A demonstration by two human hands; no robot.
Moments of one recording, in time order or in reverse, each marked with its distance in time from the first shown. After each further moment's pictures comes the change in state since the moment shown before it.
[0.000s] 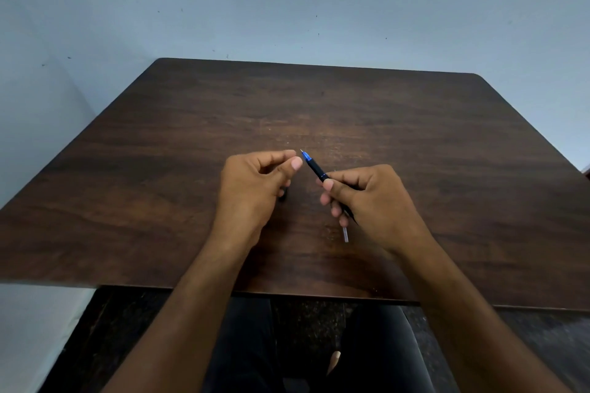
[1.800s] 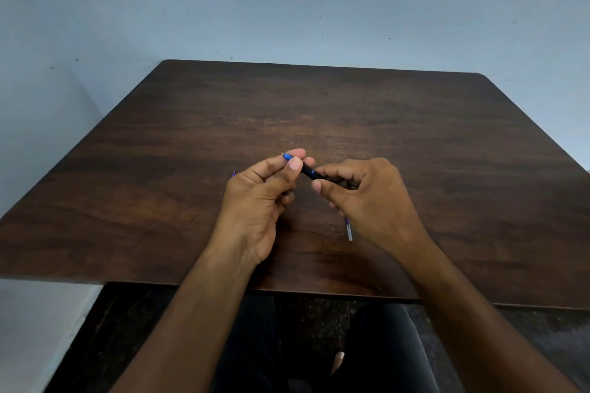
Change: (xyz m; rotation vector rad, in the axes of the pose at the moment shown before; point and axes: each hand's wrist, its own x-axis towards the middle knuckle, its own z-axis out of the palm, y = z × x) left_hand -0.022 0.001 -0.001 -0.580 -0.166 -0.191; right_hand -0.001 -0.006 0.006 -0.269 0.039 -0.308
